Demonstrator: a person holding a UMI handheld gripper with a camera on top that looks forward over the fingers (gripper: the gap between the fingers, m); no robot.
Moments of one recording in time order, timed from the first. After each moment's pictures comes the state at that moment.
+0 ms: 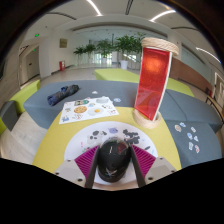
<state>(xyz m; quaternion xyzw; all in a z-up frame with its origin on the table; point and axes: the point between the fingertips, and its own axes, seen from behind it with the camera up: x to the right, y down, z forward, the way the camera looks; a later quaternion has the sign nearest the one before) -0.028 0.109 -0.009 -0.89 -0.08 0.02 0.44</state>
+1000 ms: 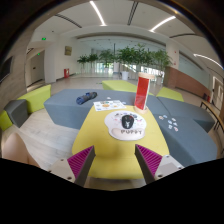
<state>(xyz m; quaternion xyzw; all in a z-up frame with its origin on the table) -0.065 -0.165 0.096 -0.87 -0.08 0.02 0.49</state>
